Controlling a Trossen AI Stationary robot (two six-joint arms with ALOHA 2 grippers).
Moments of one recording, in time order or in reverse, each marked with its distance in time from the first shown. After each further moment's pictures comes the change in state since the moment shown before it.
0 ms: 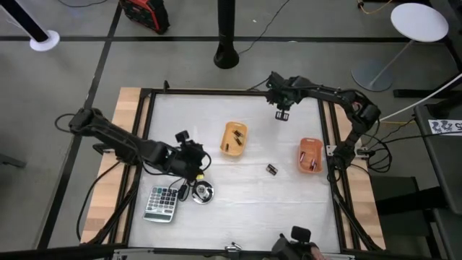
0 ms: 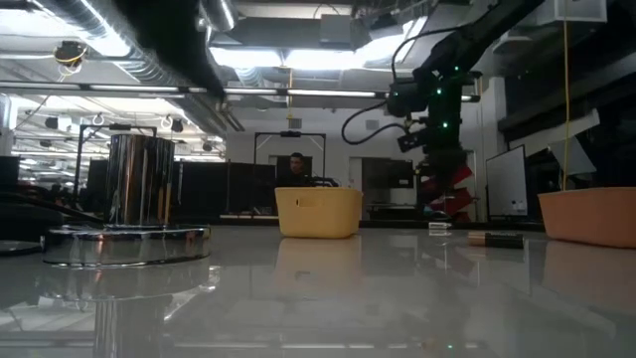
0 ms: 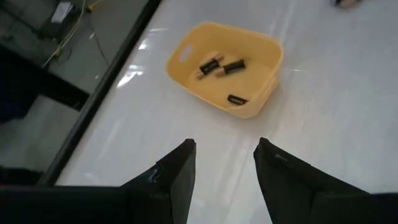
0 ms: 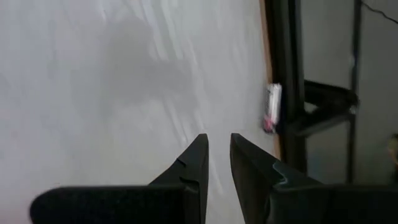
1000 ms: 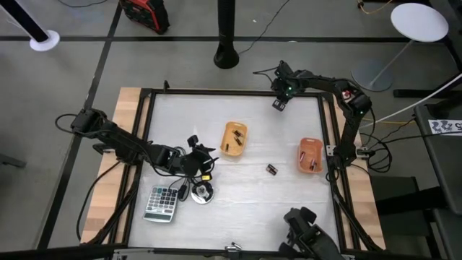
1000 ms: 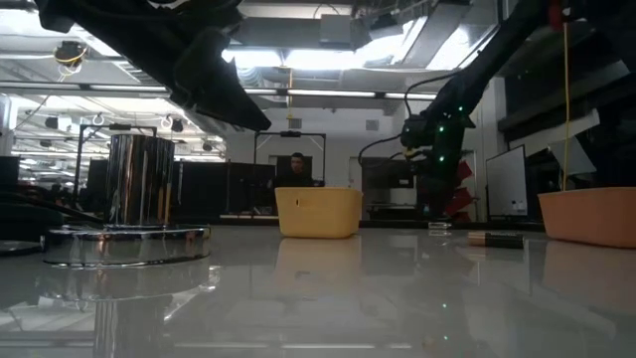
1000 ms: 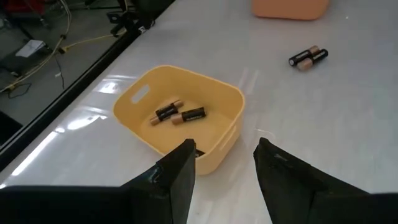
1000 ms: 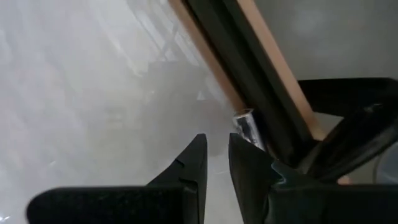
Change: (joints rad) left arm 0.052 0.035 -0.328 0.798 0.058 0.203; right arm -0.244 0.170 0.001 0.244 -0.236 0.110
